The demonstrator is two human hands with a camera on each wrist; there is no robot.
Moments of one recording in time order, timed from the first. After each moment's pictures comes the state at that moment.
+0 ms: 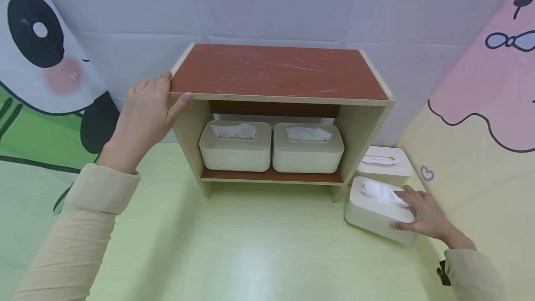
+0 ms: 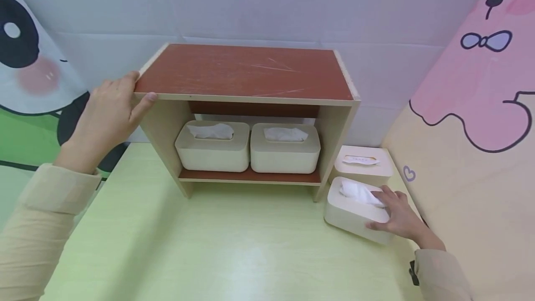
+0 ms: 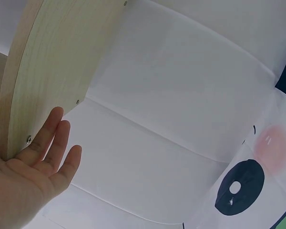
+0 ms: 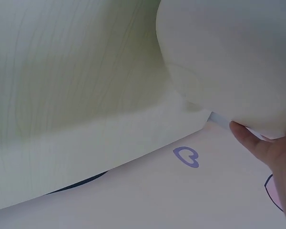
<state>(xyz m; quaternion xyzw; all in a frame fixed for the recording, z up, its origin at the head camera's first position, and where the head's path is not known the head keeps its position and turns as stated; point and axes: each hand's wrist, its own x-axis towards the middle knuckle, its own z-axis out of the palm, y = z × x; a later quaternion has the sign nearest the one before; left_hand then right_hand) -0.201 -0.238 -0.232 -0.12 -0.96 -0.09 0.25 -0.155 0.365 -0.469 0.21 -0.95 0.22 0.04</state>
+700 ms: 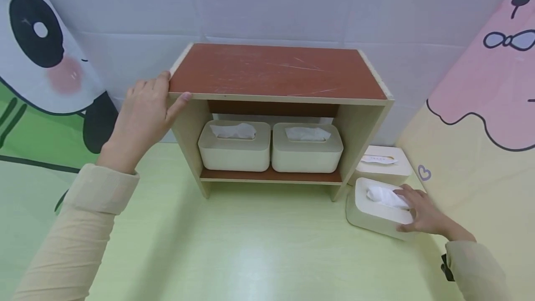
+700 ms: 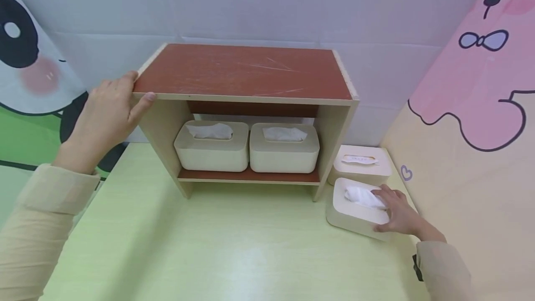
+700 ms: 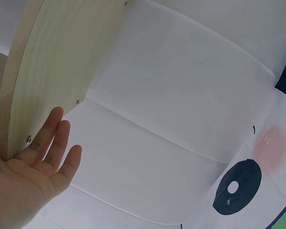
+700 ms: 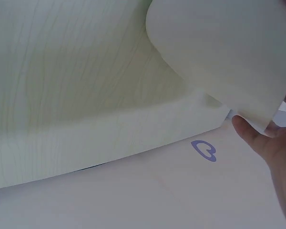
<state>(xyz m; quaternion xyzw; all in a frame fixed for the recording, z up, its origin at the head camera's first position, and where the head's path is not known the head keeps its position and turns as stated) -0.198 -0.237 -0.230 -0.12 -0.96 -0.09 0.24 -0.165 0.380 -0.477 0.26 -0.94 0.23 0.03</state>
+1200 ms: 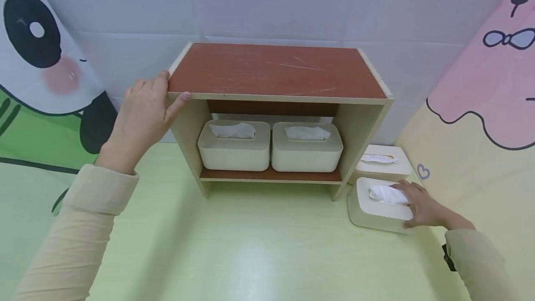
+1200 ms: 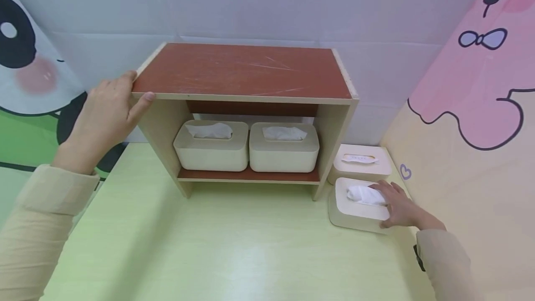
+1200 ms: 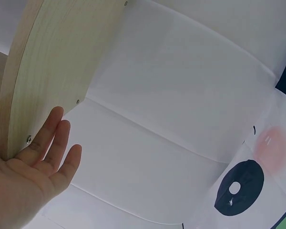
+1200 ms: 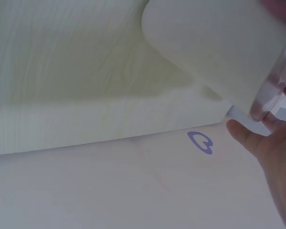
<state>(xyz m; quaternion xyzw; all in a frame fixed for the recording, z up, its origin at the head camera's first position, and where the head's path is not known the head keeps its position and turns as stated) -0.198 -0.237 -0.230 -0.11 -0.96 -0.10 0.24 -0.182 0.389 -0.476 0.30 -0.93 0.20 -0.01</state>
